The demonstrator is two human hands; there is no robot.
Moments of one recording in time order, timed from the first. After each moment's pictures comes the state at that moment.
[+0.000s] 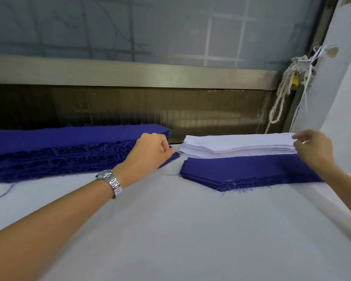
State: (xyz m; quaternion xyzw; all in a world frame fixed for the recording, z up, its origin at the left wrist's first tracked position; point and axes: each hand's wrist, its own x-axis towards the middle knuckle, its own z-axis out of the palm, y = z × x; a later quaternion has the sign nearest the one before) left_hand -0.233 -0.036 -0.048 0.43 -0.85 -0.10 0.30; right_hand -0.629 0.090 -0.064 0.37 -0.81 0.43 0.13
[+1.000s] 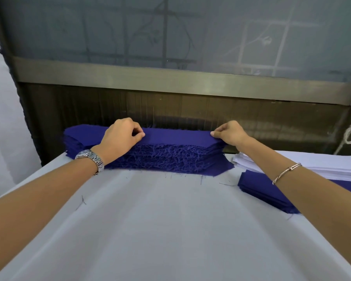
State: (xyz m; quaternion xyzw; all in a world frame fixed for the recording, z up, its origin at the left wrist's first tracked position) left_hand -0.039 -0.120 -0.033 0.54 -0.78 0.06 0.31; right_hand -0.366 -0.121 -0.025 0.58 -0.70 0.38 -0.18
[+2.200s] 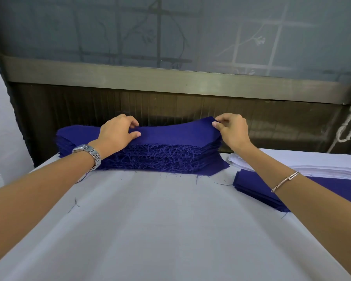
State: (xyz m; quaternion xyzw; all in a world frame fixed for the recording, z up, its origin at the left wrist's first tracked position) left_hand -0.043 -0.133 -0.026 0.56 -0.78 0.06 0.28; right_hand -0.363 -0.094 -0.026 0.60 -0.63 0.50 0.02
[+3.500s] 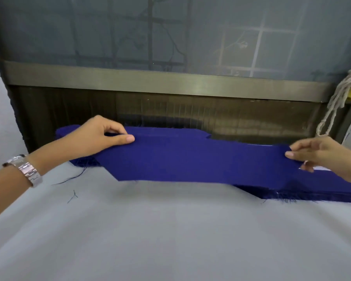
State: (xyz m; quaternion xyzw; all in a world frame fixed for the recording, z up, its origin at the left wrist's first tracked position) left_hand -0.012 -0.039 0.003 0.38 -0.85 -0.18 0.30; right_hand -0.534 0.080 -0.015 0.58 -0.66 0.41 -0.26
